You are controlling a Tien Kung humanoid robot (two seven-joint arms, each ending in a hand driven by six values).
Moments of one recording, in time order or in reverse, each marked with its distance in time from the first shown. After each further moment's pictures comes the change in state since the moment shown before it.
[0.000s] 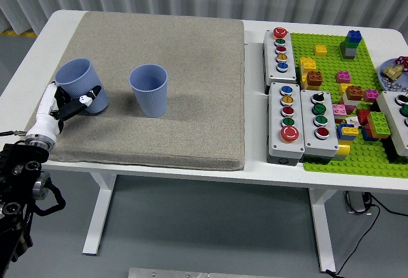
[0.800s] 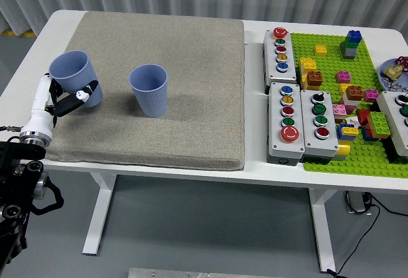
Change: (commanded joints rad) left arm 0.029 0.028 0.047 -0.105 0.105 0.128 -0.026; right arm 0.002 -0.004 0.001 0.000 0.000 -0.001 0.003
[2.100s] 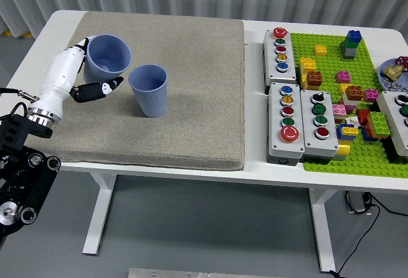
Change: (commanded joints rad) left arm -0.029 0.074 0.107 -0.199 0.649 0.069 0.065; right arm -0.005 -0.007 -0.012 0.000 0.014 -0.006 0.009
